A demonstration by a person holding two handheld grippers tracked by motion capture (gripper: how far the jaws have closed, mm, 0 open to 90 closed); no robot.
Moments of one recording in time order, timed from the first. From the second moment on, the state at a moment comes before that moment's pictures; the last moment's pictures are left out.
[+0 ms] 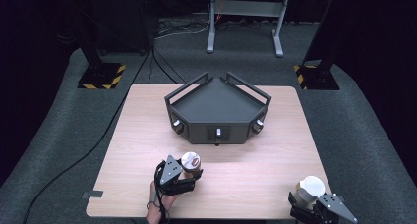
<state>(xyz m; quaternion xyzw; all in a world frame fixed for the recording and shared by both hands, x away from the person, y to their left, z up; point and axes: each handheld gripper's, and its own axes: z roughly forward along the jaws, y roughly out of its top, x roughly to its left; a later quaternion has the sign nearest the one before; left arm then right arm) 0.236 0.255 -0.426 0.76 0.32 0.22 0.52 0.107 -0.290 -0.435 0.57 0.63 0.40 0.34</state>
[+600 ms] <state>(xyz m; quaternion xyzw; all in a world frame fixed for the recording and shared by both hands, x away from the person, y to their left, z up) 0.251 0.258 -0.418 0.76 0.32 0.23 0.52 0.107 -0.290 -0.435 0.57 0.63 0.40 0.34</state>
